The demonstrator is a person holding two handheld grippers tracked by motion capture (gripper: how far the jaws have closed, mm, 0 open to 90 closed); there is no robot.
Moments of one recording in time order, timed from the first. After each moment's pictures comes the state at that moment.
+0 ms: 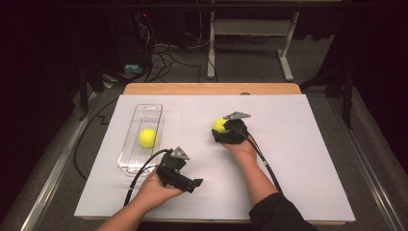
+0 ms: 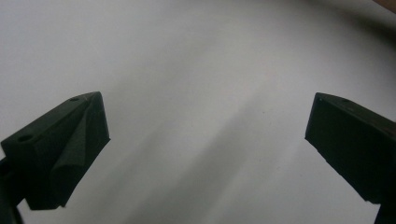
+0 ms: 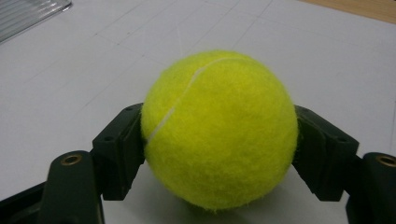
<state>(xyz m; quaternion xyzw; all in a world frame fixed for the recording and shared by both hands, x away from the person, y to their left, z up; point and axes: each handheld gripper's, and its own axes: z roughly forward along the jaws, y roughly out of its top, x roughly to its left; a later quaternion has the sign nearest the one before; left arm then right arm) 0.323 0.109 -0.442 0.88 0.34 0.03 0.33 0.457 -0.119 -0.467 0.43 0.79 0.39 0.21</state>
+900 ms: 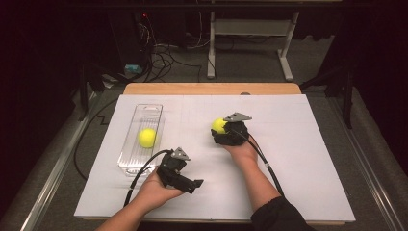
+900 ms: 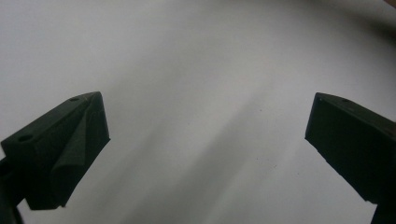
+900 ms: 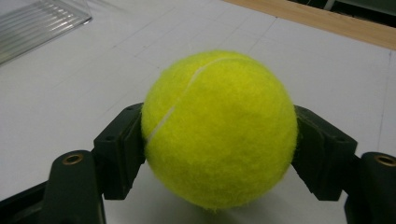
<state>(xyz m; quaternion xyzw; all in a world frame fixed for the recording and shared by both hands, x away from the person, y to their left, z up) 0.322 0.108 -0.442 0.88 0.34 0.02 0.33 0.441 -0.118 -0.456 0.42 0.78 0.40 0.23</state>
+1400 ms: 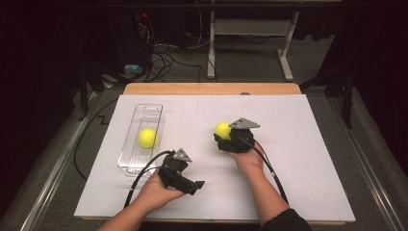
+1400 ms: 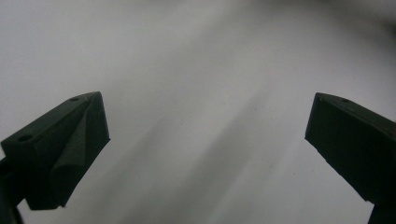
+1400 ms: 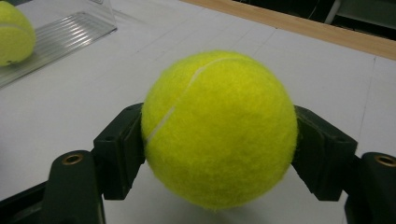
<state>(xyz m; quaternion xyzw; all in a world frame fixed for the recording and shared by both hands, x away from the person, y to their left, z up) 0.320 0.104 -0.443 0.88 0.34 0.02 0.33 0.409 -0.131 -0.446 0.40 0.77 0.43 0.23</state>
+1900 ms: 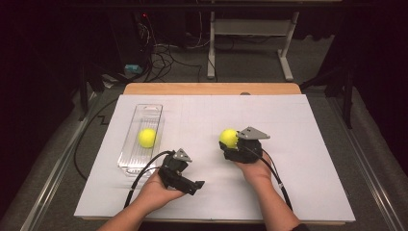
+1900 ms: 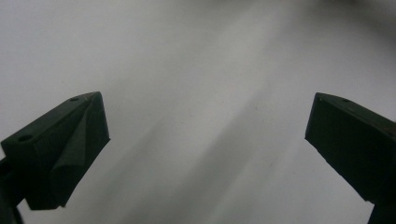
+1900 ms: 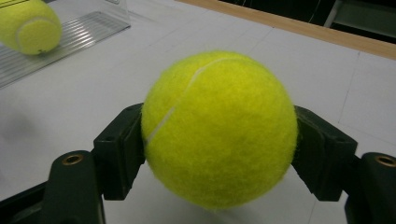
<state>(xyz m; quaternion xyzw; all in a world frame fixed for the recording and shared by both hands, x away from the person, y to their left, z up) 0.319 0.103 -0.443 0.88 0.34 0.02 0.33 0.375 -0.148 -0.443 0.39 0.77 0.44 0.24</state>
